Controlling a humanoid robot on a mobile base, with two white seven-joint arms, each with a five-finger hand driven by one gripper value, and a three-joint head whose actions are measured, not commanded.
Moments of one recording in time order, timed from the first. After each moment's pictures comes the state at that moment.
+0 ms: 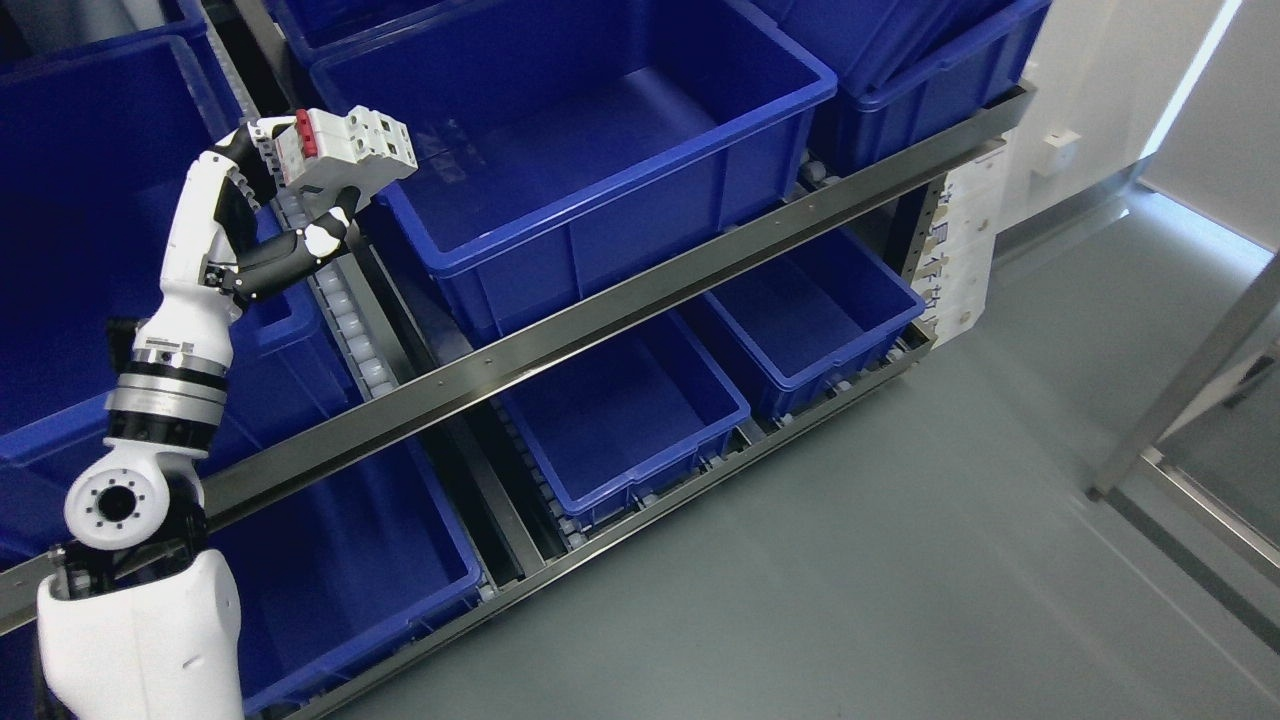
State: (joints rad) left arm -0.64 0.09 0.26 -1.61 -0.15 -0.04 -0.42; right arm 0.09 0.00 0.00 -0.24 0.07 0.05 -0.14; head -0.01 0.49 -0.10
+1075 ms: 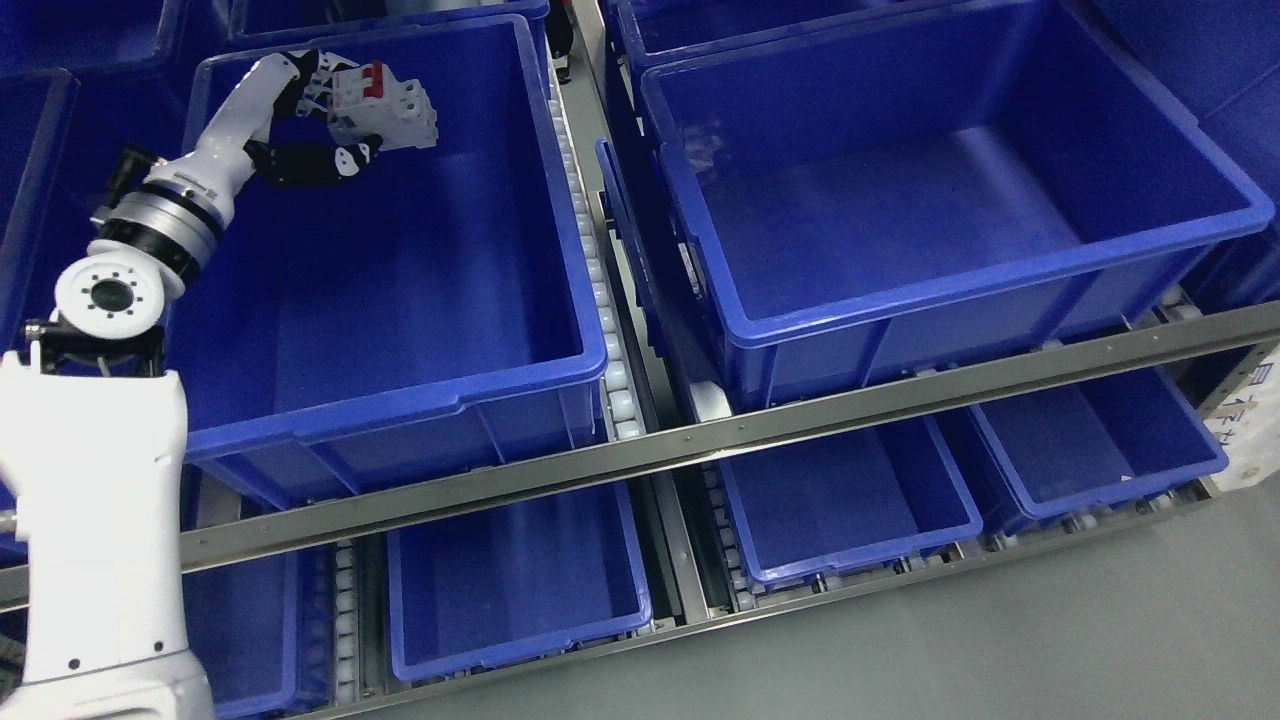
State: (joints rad) left arm -1.06 0.23 0.04 -1.08 -0.50 -0.05 -0.52; right arm 0.09 0.00 0.00 -0.24 0.07 0.05 -0.13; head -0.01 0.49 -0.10
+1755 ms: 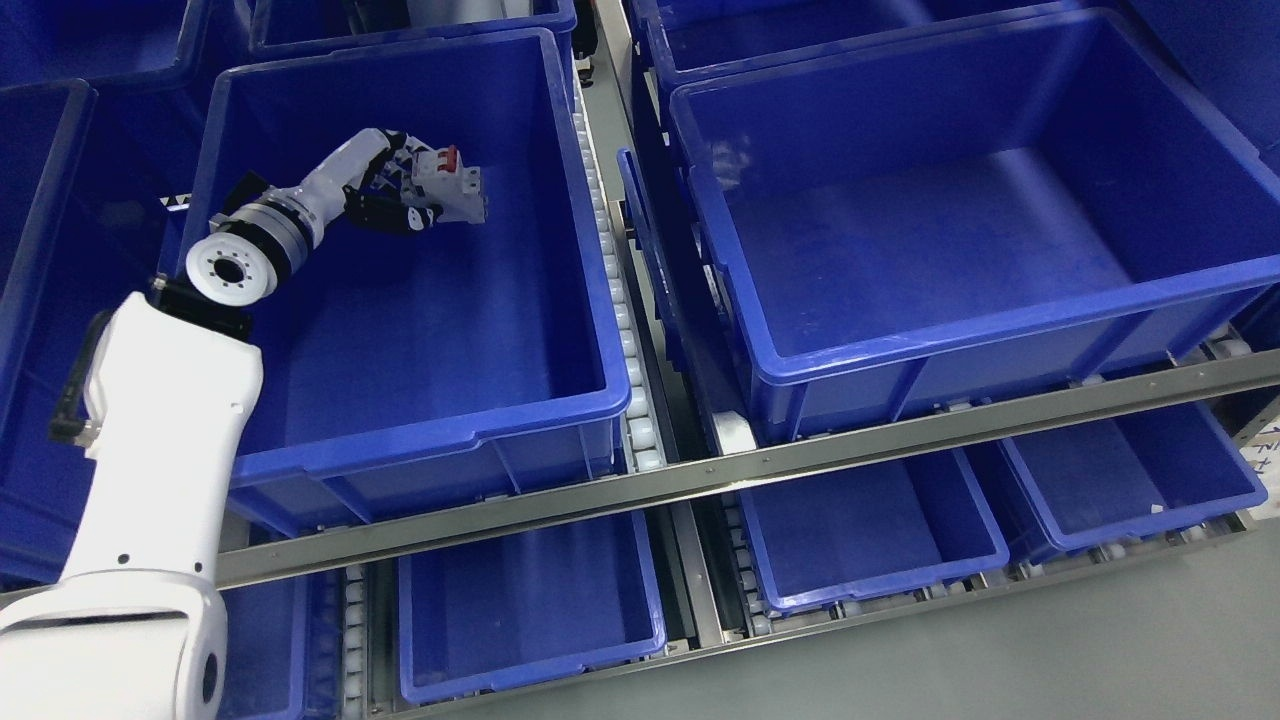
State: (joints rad) left arm -1.22 0.20 -0.12 -0.62 -0.57 -0.09 -0.45; right arm 0.09 0.00 0.00 -0.24 0.07 0.05 -0.14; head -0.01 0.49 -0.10
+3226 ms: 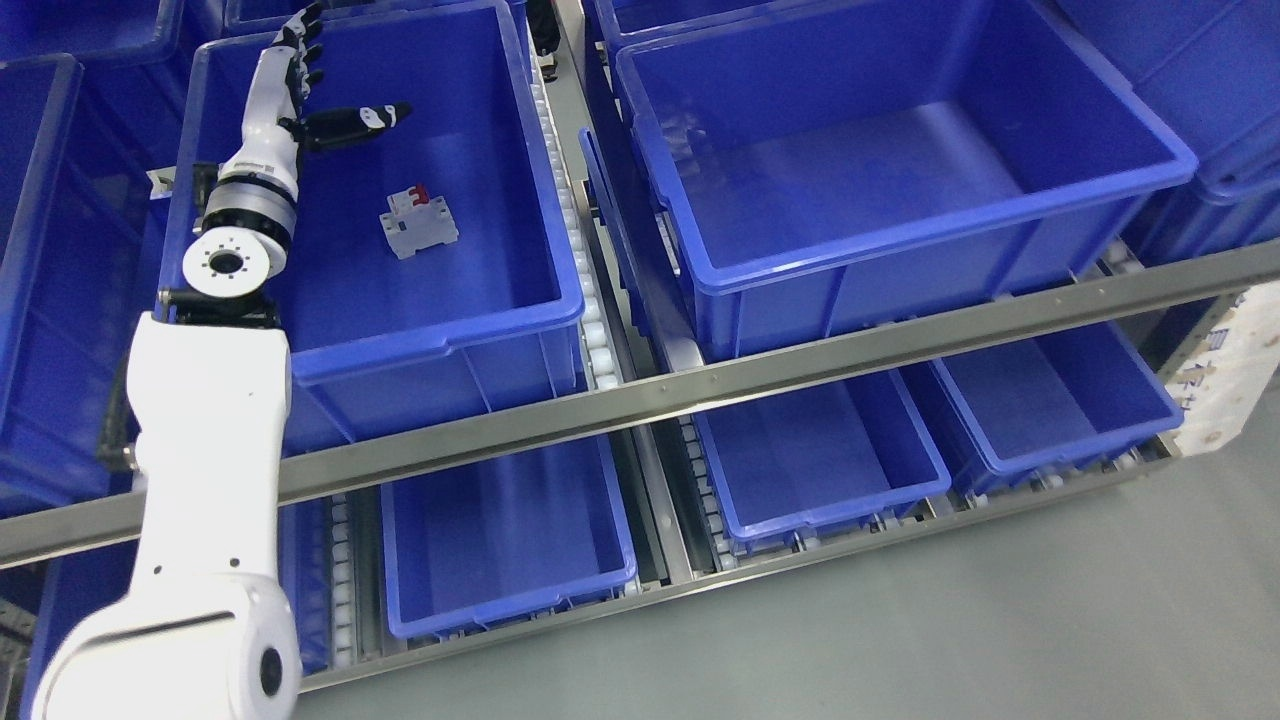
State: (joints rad) left arm -1.14 0.07 0.17 -0.82 -0.31 -0.02 -0.09; right arm 0.09 0.00 0.00 -0.24 0.07 0.05 -0.14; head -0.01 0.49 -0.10
